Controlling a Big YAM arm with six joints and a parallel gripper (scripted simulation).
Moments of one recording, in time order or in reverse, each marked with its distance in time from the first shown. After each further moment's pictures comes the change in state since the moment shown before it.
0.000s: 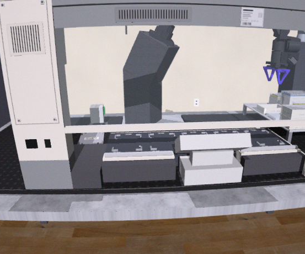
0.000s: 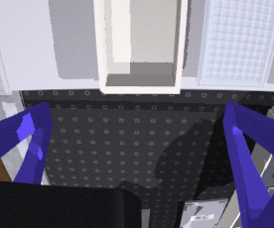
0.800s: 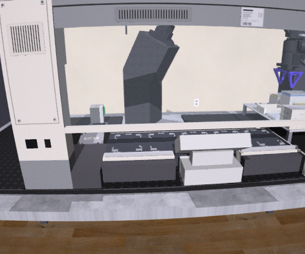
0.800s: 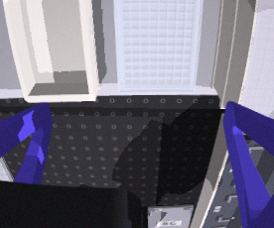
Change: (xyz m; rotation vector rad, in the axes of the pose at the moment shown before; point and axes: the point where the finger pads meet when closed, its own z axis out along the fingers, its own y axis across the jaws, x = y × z) arm -0.006 -0.091 0.000 -0.003 -0.015 0.016
